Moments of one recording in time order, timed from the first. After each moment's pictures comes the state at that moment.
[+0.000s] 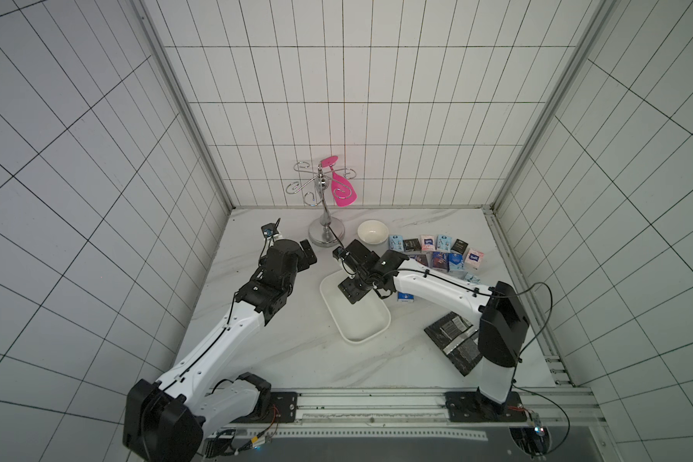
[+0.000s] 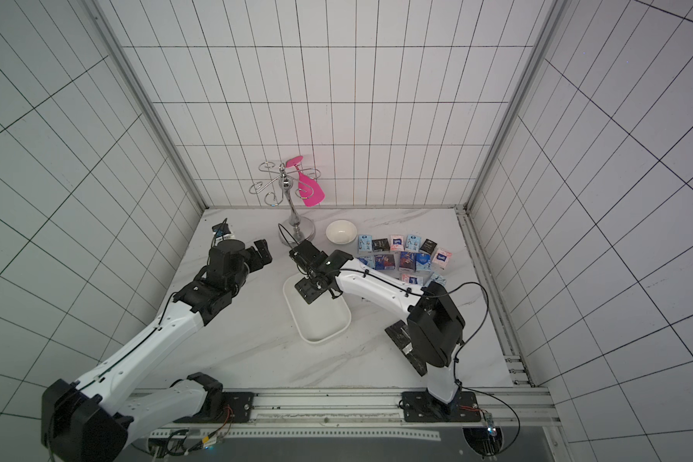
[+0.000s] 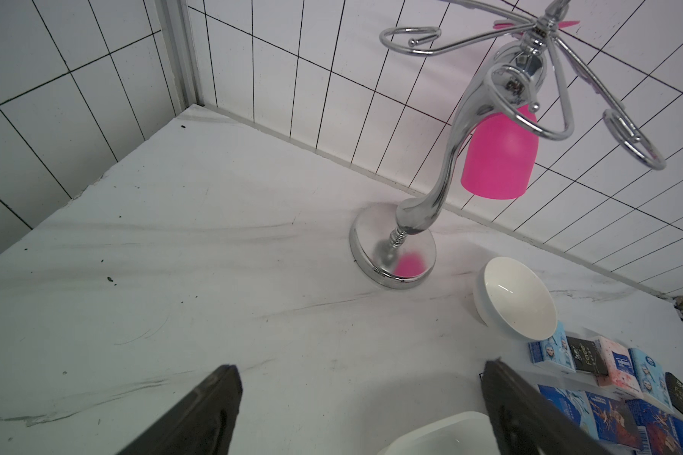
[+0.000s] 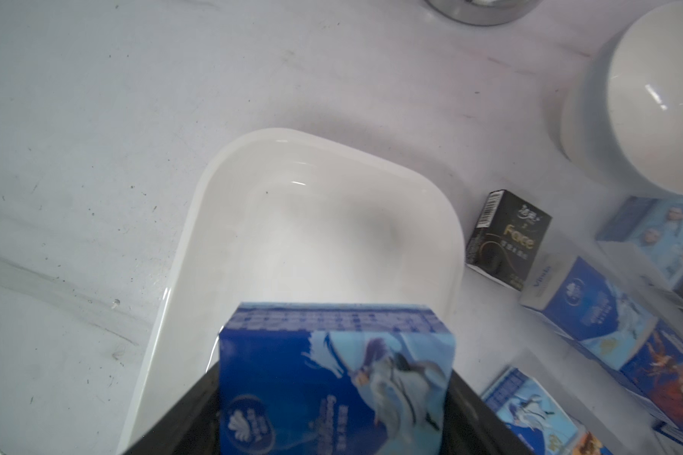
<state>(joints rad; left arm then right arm) -0.41 1.10 0.88 -0.27 -0.42 -0.58 1.00 1.84 1.58 -0.79 0.14 0.10</state>
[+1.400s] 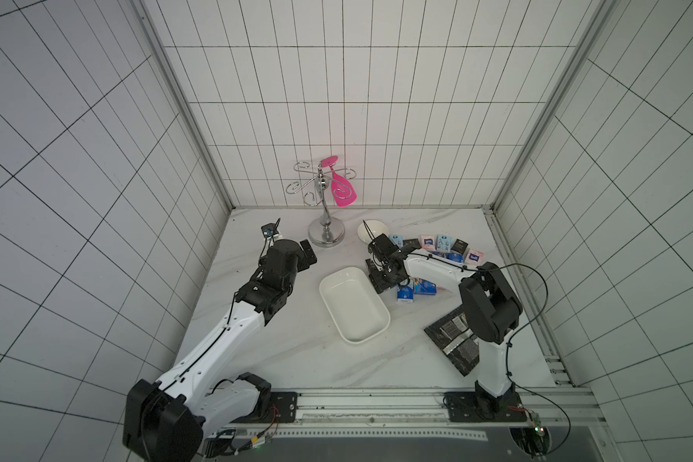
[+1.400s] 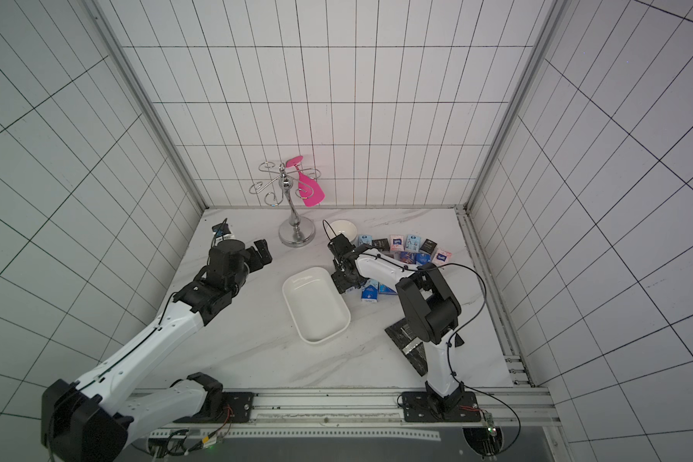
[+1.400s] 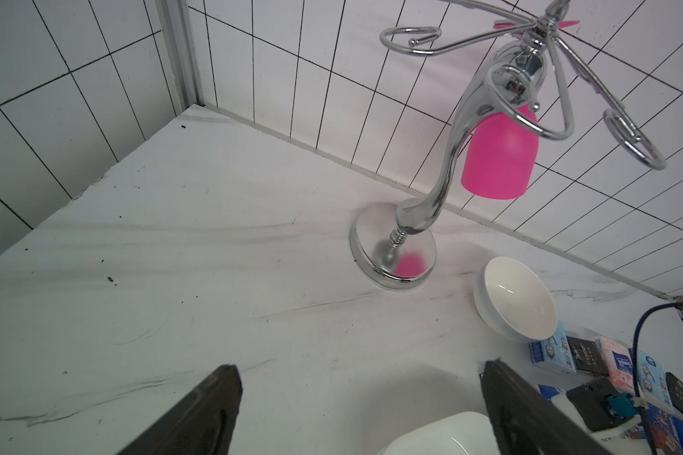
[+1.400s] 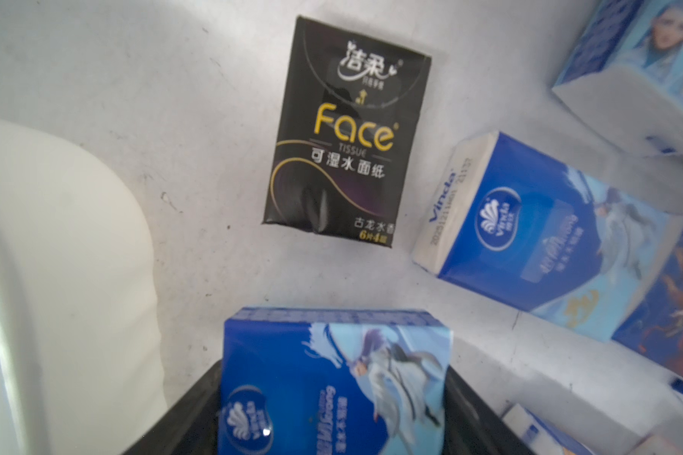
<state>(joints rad) -0.41 1.10 0.88 -0.27 -0.42 -0.57 0.75 1.99 1.43 -0.70 0.13 0.10</state>
